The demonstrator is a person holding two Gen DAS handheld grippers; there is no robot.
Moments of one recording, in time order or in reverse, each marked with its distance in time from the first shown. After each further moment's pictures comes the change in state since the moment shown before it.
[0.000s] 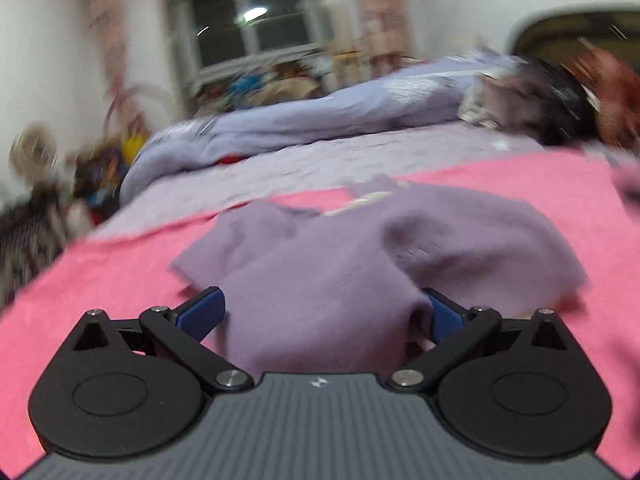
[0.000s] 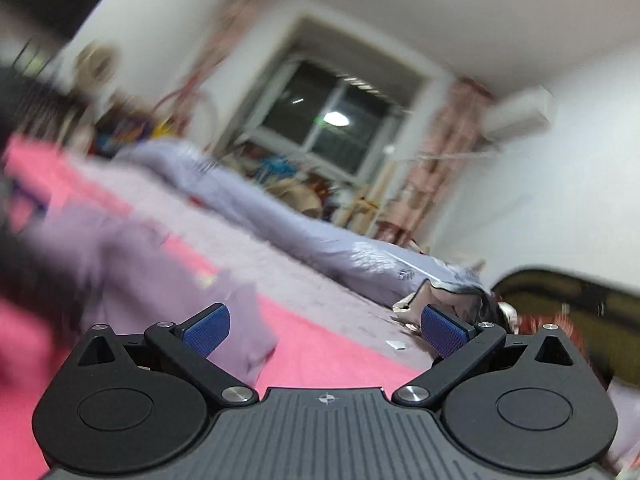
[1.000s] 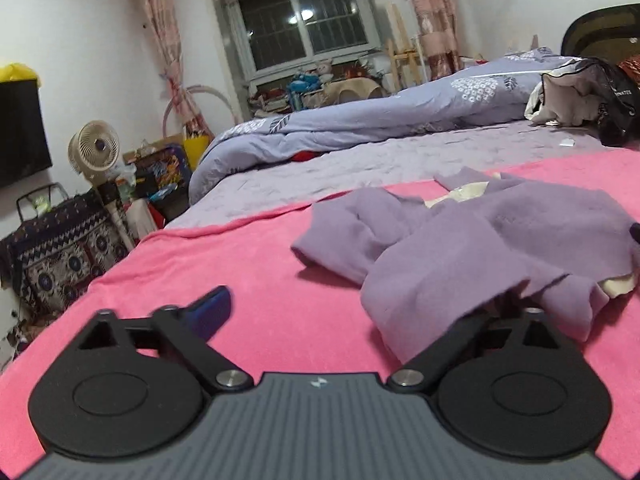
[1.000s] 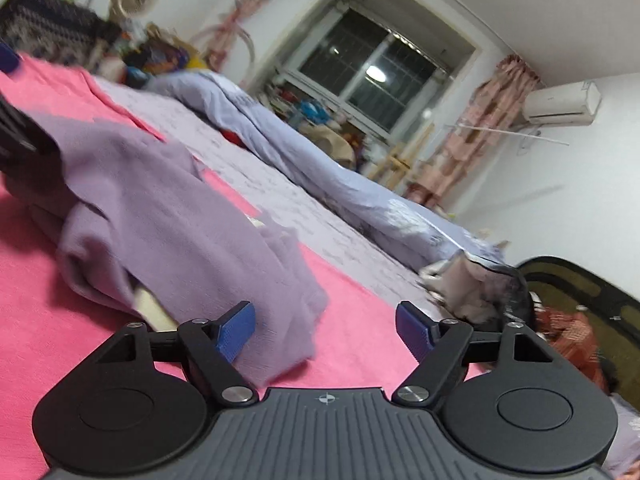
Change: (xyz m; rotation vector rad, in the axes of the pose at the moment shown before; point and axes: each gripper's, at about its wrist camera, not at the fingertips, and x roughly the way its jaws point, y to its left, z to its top) left arm -0.012 0.051 -0.021 0.037 -0.003 0.121; right arm 0.030 0.017 -0.004 -0.051 0.124 0.108
